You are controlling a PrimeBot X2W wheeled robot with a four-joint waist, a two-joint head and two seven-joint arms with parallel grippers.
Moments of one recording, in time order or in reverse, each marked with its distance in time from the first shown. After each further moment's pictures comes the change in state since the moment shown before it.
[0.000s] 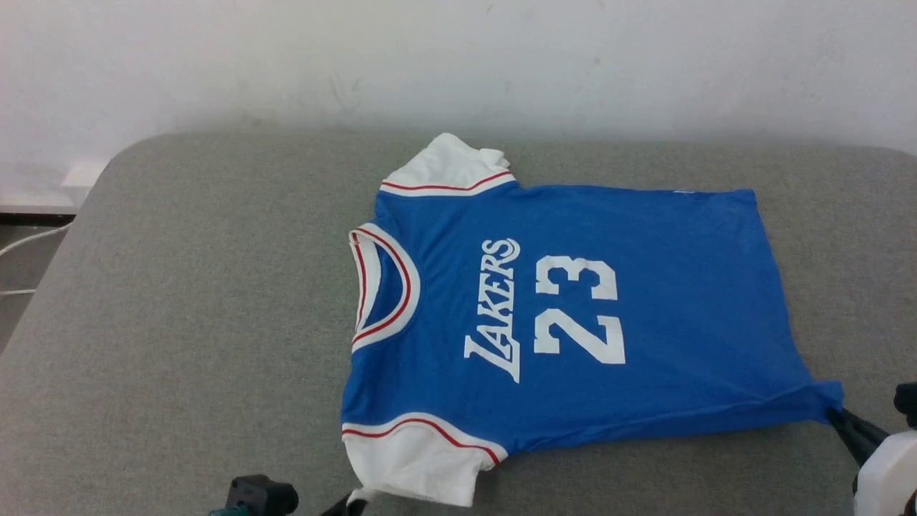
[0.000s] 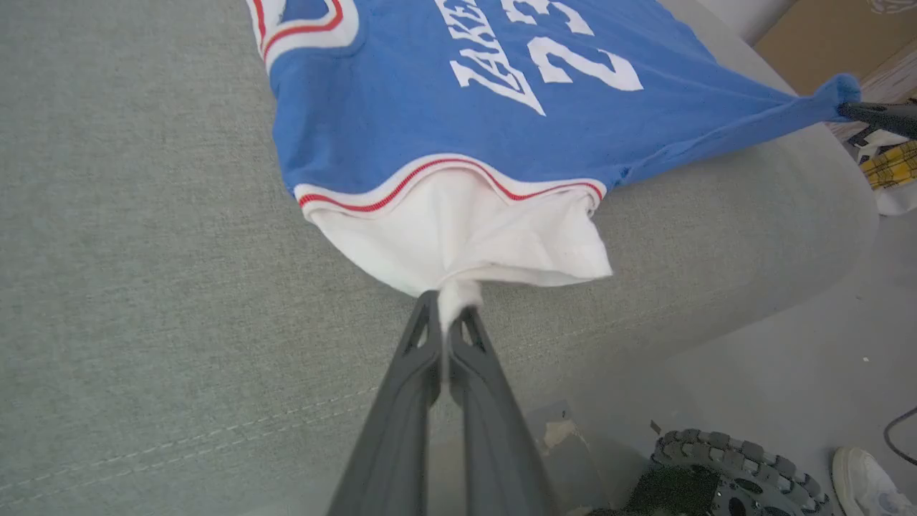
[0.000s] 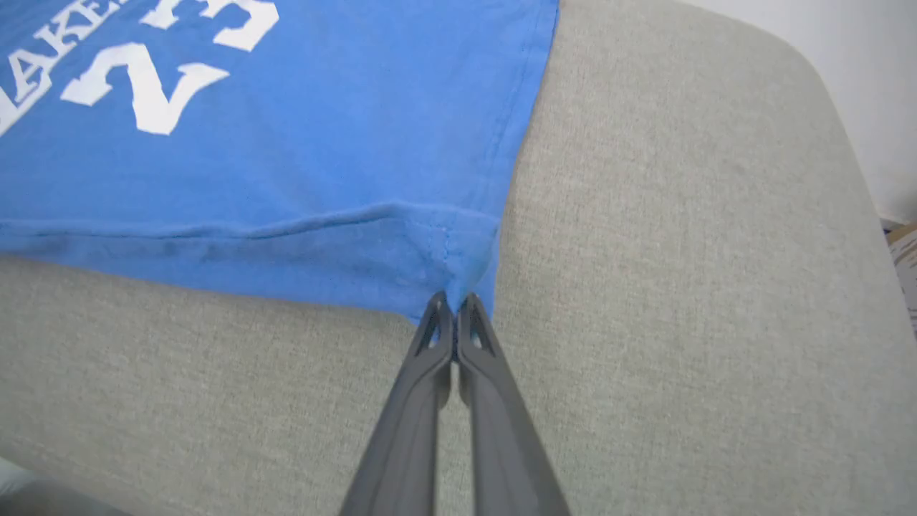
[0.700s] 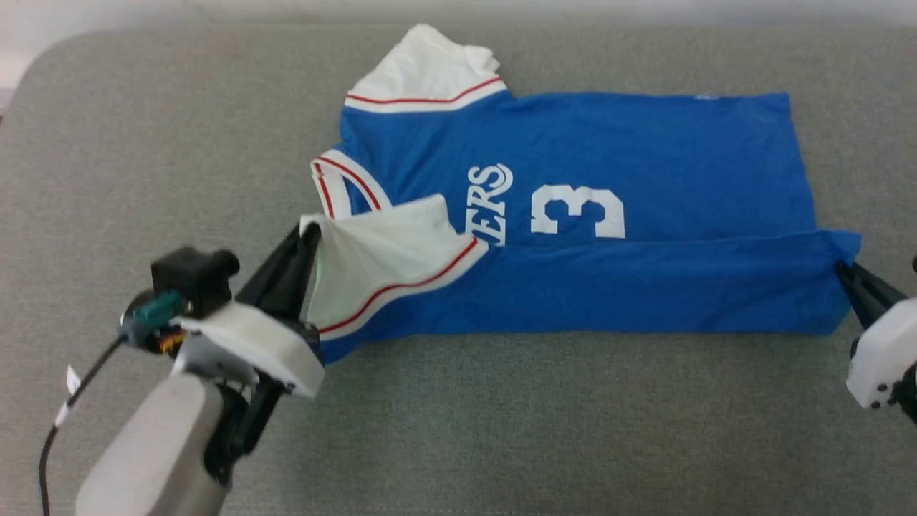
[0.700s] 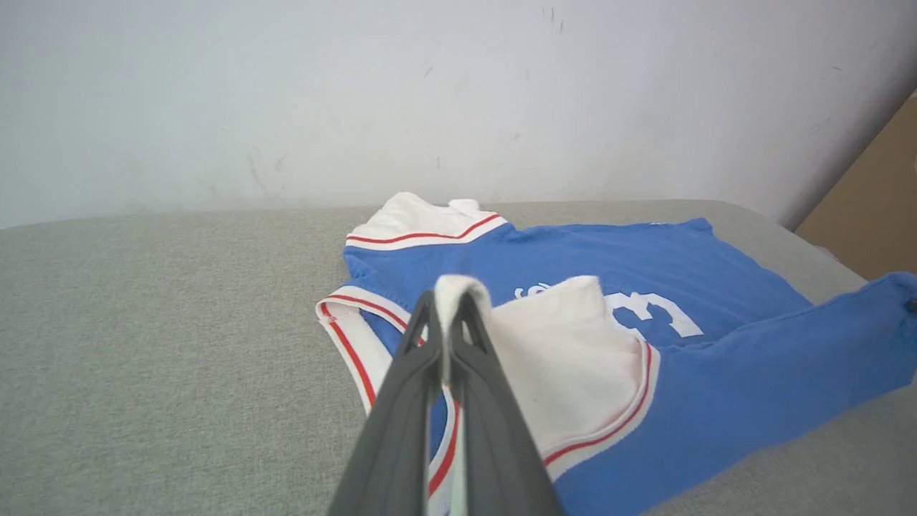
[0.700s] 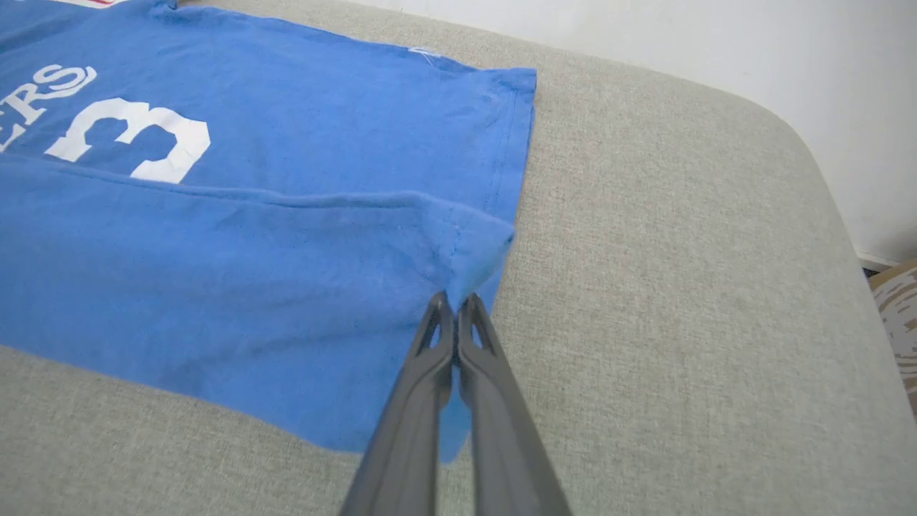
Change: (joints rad) left arm -0.467 -0.108 0.129 0.156 0.070 -0.012 -0.211; right arm -0.206 0.106 -0.152 -0.118 -0.130 0.000 0.090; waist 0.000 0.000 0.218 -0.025
